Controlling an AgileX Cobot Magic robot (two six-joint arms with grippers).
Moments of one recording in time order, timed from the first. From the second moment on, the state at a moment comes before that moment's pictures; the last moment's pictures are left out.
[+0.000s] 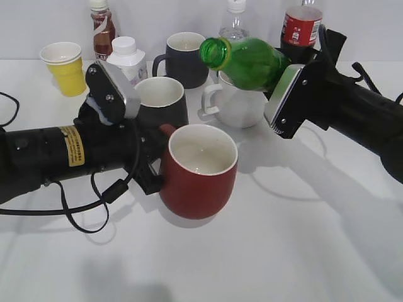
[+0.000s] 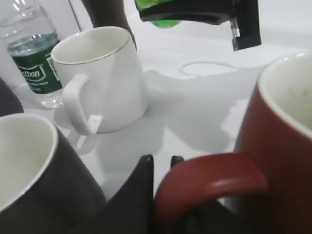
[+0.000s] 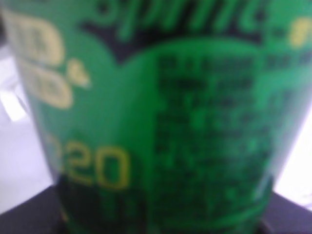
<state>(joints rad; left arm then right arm) -0.53 1.73 -0.64 0.64 -0.76 -0.19 0.35 1.81 -0.67 -0.31 -1.06 -0.91</state>
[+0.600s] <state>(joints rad) -0.50 1.68 -0.64 0.61 -0.68 -0.19 0.35 1.81 -0.67 -0.31 -1.06 -1.09</state>
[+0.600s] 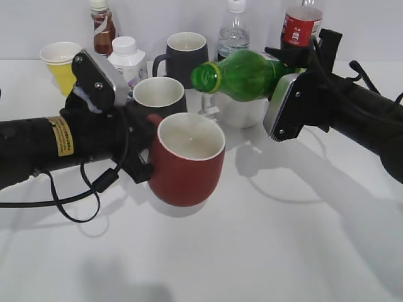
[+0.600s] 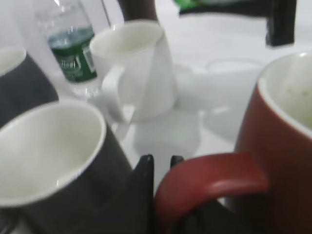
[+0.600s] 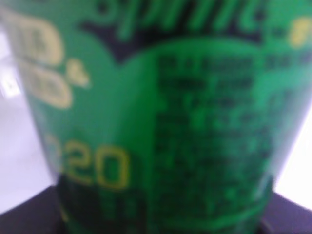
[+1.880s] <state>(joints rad) -0.50 1.68 -0.64 0.68 -0.68 -0.19 0.35 1.81 -0.67 -0.32 -1.06 -1.42</state>
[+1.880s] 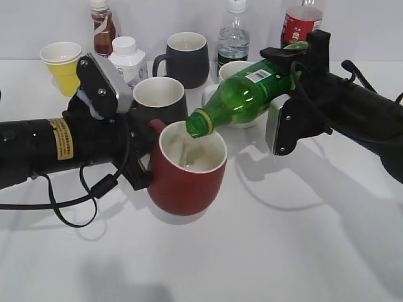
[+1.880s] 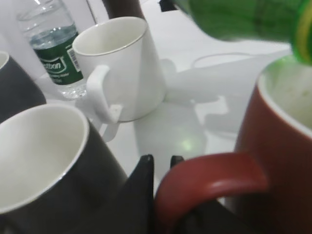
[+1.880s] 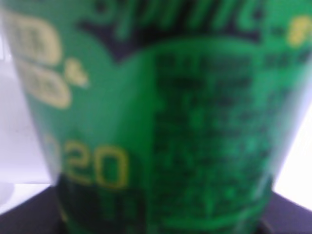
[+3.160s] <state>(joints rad) -0.50 1.68 -0.63 0.76 -0.70 -0.19 0.35 1.80 -0.67 -0.32 -1.07 -1.49</state>
